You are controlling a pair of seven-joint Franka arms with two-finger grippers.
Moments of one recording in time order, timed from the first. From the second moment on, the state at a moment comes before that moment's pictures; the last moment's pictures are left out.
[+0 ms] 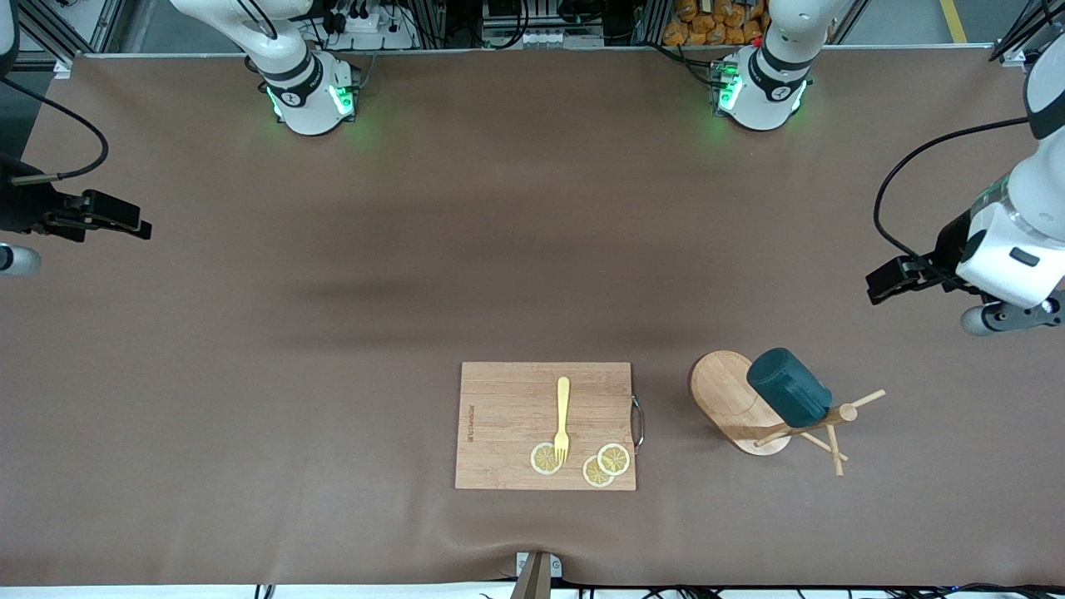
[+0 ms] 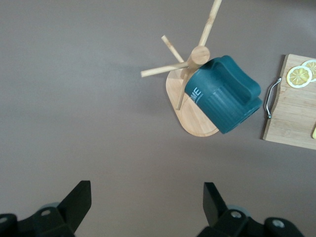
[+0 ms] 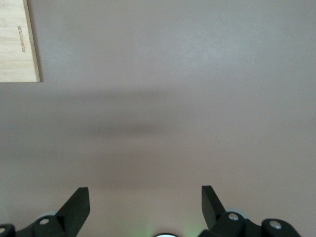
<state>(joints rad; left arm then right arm) 0.76 0.37 -1.09 -1.39 0.36 1.57 -0.48 0.00 0.09 -0.06 -1.48 0.08 1.44 -0.05</state>
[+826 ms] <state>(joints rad) 0.11 0.16 -0.23 -1.42 0.14 1.52 -0.26 -0.02 0.09 -0.06 -1.47 0.03 1.45 -0.05</state>
